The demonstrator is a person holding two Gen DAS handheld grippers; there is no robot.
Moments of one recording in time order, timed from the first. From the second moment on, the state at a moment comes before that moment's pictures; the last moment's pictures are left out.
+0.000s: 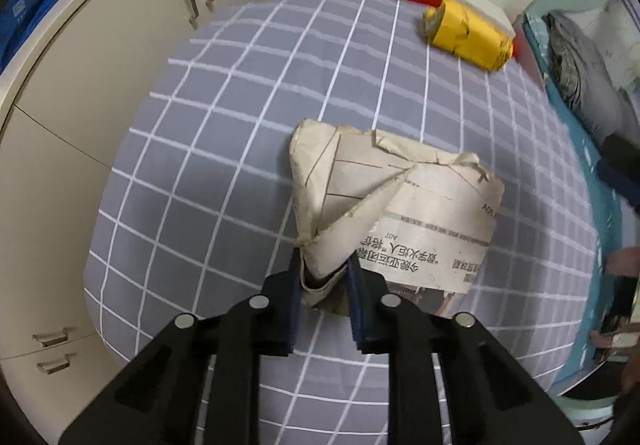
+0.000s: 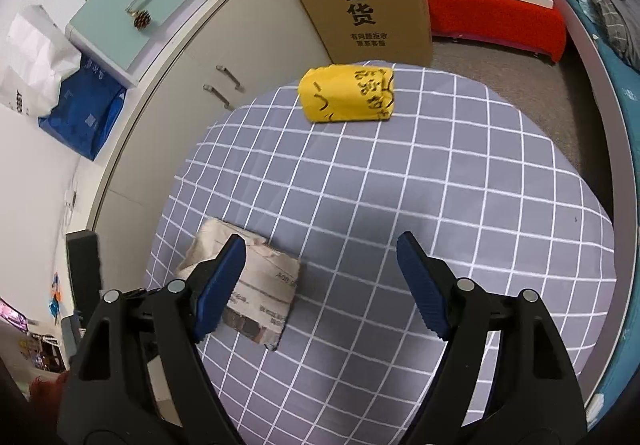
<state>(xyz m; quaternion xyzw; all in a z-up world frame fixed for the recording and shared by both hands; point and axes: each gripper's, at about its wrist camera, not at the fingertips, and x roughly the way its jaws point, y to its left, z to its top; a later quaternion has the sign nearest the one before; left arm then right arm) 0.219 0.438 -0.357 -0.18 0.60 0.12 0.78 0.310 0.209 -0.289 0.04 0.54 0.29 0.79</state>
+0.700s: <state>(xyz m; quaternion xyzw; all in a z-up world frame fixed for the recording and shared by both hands) 0.295 0.471 -0.314 -0.23 0.55 0.19 0.78 0.460 0.247 -0.338 0.07 0.54 0.35 0.76</state>
